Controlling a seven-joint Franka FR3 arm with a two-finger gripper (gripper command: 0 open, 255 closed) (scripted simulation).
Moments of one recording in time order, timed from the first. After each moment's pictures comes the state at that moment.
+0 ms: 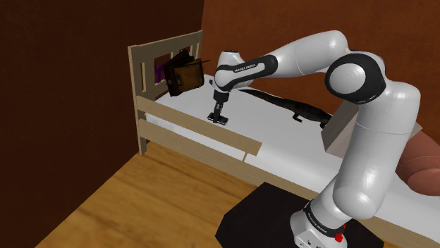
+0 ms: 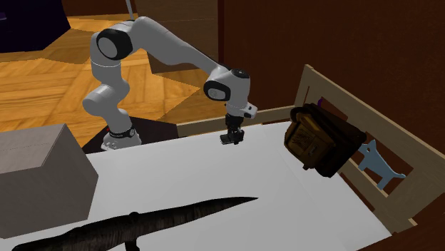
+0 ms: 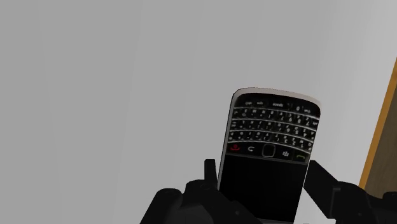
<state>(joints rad) 0.03 0.34 0.01 -1.86 0.03 2.15 -0.64</state>
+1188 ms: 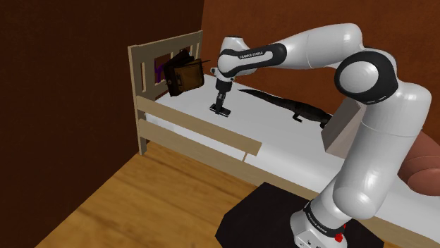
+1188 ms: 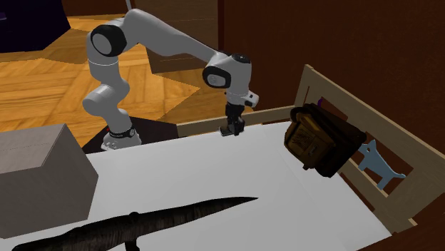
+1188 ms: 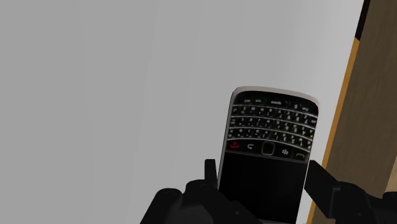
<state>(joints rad) 0.03 0.28 0.01 -1.80 0.03 2.02 -0.64</state>
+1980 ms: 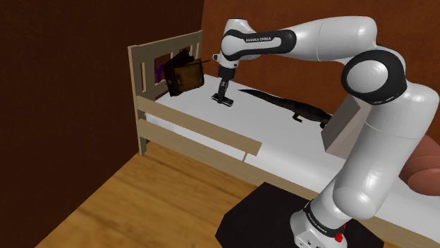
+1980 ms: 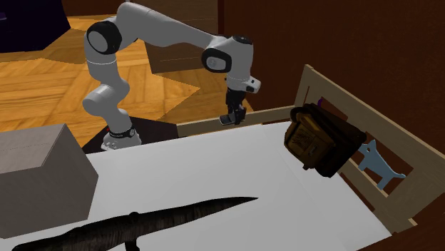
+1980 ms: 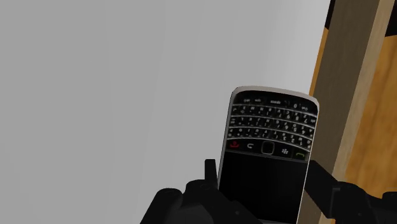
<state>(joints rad) 0.03 0.23 0.01 -1.70 0.03 1.88 -0.64</state>
